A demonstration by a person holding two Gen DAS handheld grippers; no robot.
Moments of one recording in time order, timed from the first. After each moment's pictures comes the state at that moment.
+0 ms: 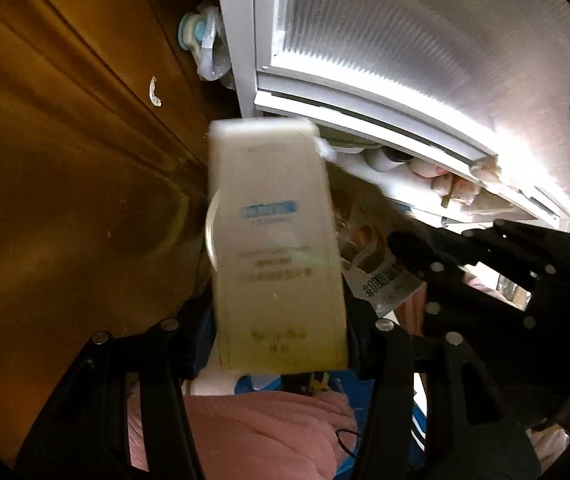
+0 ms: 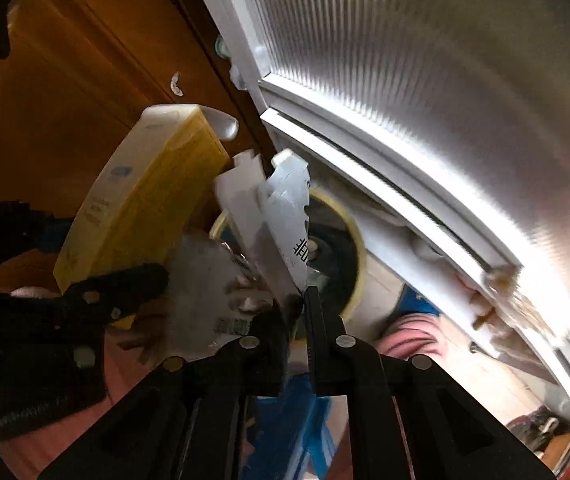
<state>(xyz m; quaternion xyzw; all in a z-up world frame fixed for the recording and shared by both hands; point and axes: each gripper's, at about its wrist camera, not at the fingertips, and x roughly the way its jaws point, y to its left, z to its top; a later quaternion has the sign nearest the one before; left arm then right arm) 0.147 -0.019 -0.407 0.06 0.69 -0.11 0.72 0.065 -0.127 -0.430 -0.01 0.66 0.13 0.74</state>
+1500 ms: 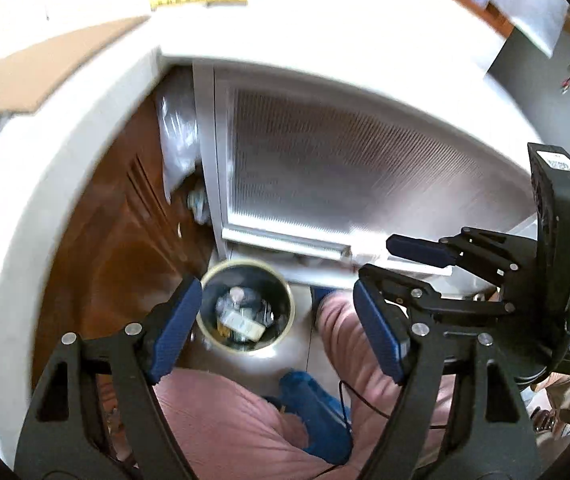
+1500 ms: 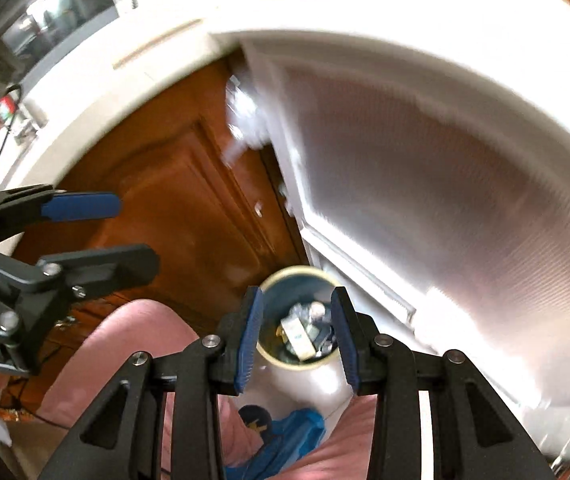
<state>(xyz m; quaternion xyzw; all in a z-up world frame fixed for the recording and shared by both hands) 0.058 0.001 -0.134 0.01 0.50 -0.19 0.84 -0.001 -0.146 -0.142 -0.02 0.51 0.17 0.84</state>
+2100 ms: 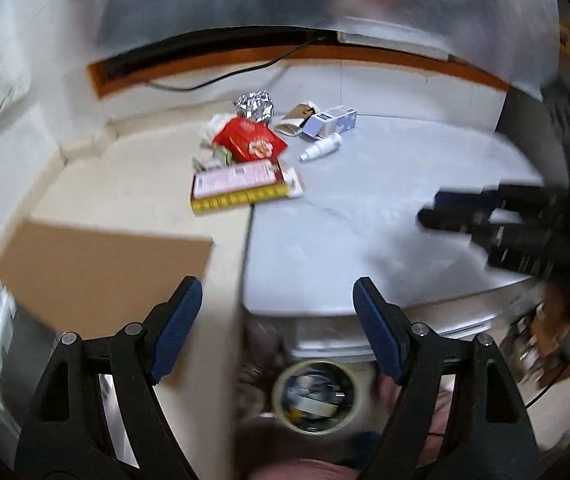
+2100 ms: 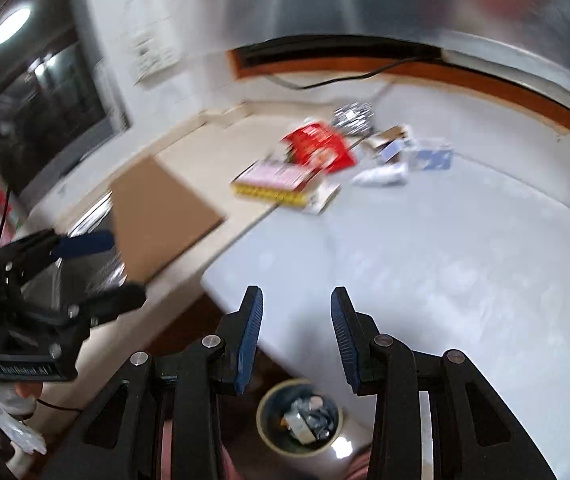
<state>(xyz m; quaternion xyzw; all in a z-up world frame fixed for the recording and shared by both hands) 0.182 0.009 0.017 0.13 0.39 -0.18 0.90 0.117 -0.180 0.051 0.04 0.42 0.14 0.90</state>
